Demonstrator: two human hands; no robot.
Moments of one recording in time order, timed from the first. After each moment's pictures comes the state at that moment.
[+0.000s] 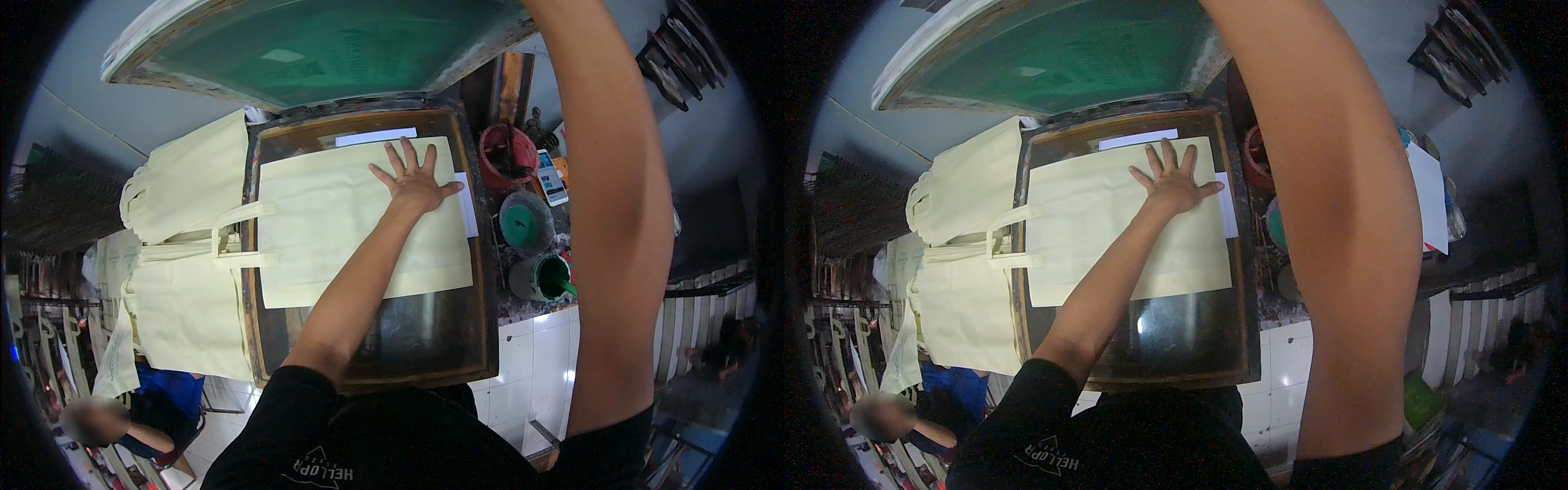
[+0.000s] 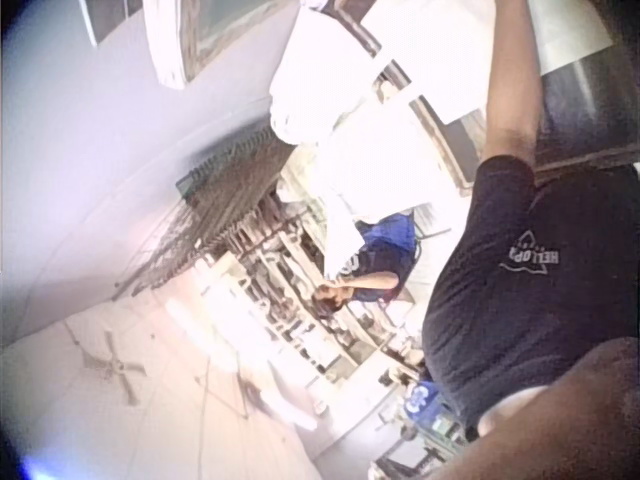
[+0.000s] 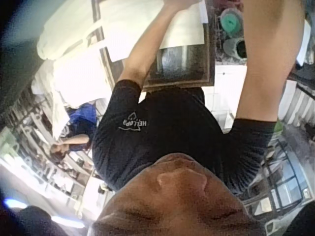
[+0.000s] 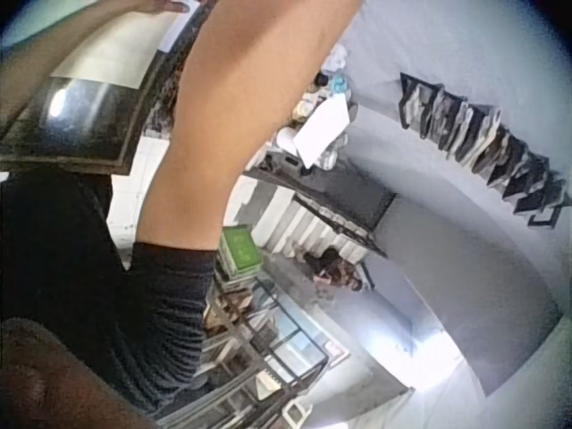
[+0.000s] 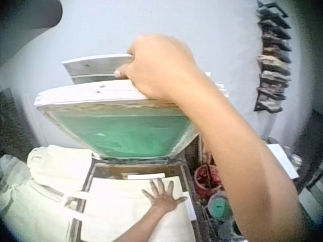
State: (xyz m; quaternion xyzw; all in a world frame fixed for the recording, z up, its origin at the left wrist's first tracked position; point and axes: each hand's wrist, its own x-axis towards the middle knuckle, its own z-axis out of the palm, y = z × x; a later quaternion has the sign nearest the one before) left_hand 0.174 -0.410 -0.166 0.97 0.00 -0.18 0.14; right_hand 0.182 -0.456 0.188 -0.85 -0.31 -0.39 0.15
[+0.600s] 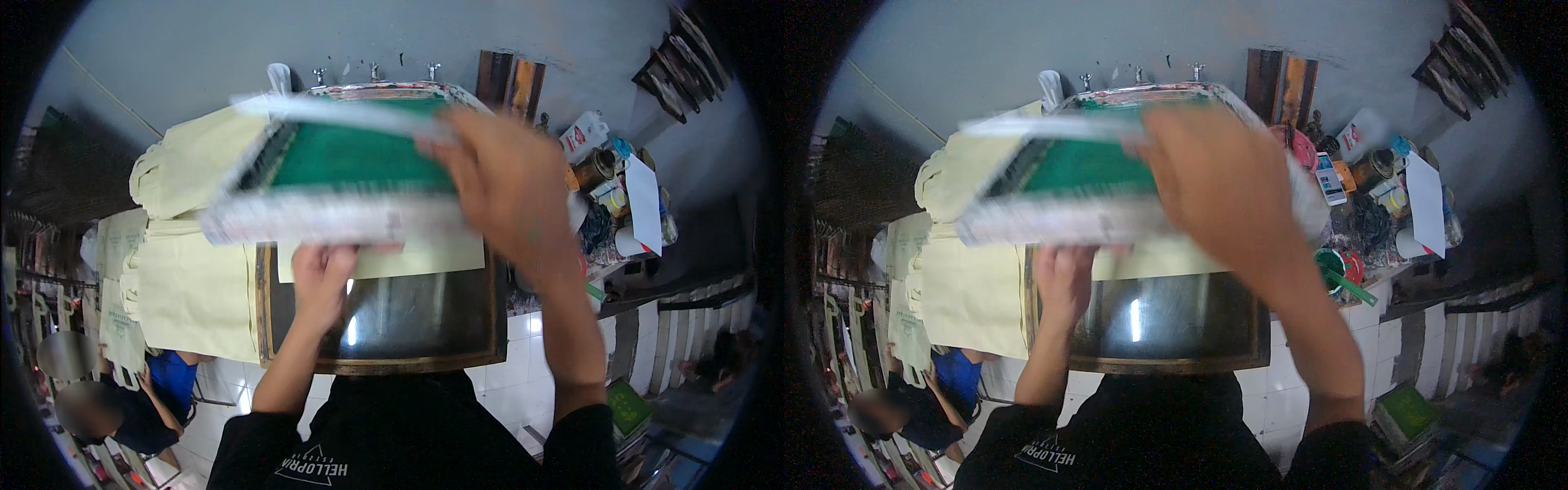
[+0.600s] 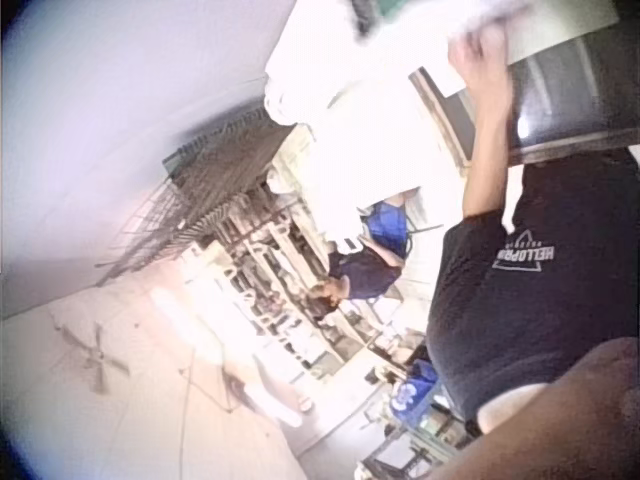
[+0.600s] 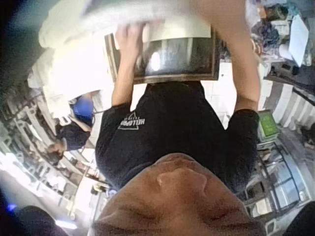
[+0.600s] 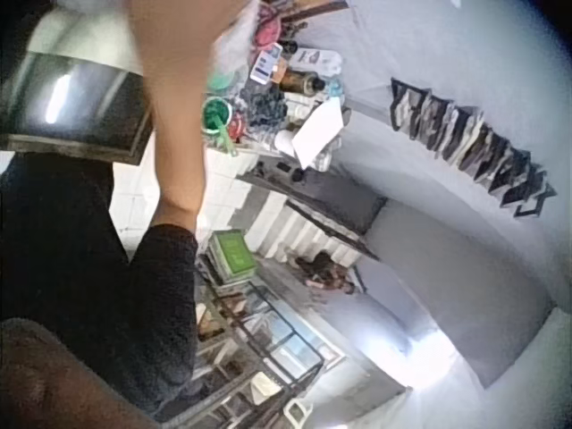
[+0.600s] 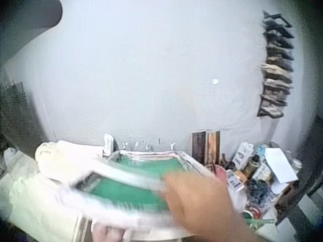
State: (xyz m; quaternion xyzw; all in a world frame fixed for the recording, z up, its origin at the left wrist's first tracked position) left_hand -0.044 -0.281 -0.068 0.54 -0.10 0.15 0.83; right_hand 0.046 -0.478 0.049 -0.86 -0.34 -0.30 0.24
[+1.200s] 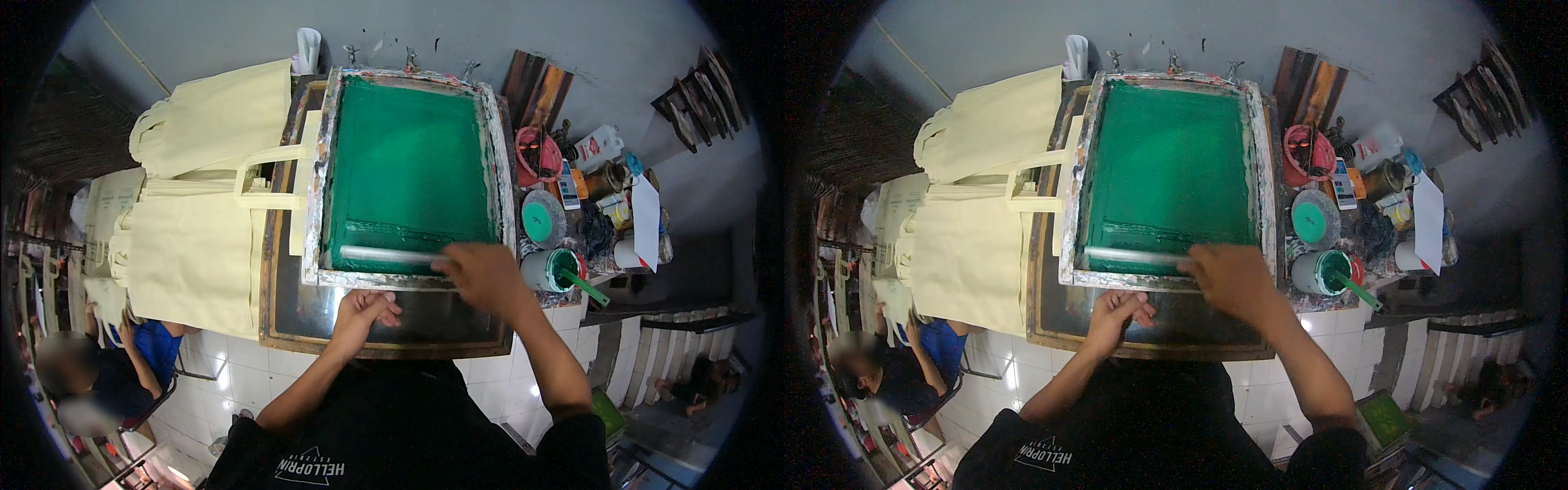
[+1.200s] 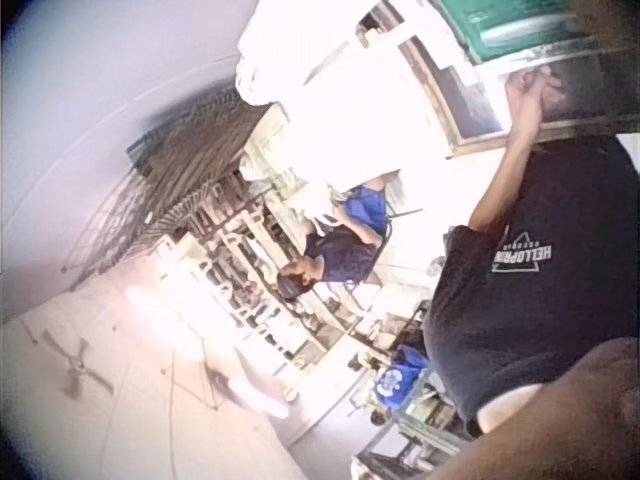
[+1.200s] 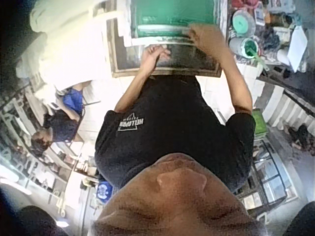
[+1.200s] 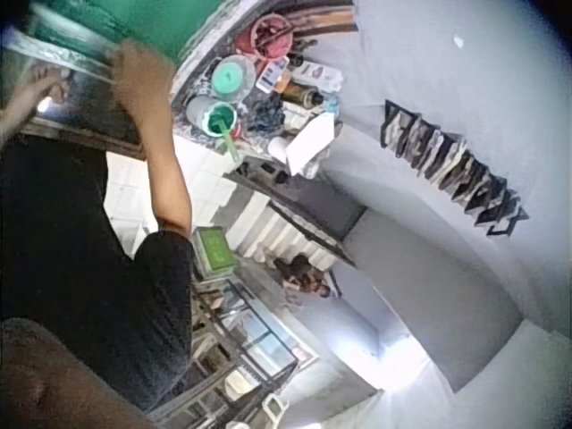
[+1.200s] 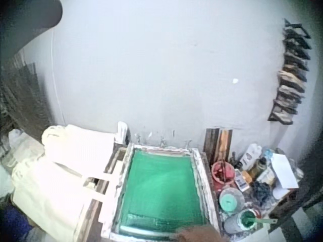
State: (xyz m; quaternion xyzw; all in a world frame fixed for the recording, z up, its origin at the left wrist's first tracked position) left_hand -0.140 -0.270 -0.190 0.53 0.18 -0.15 0.82; right_hand -0.018 -0.487 -0.090 -0.91 -0.37 0.02 0.19
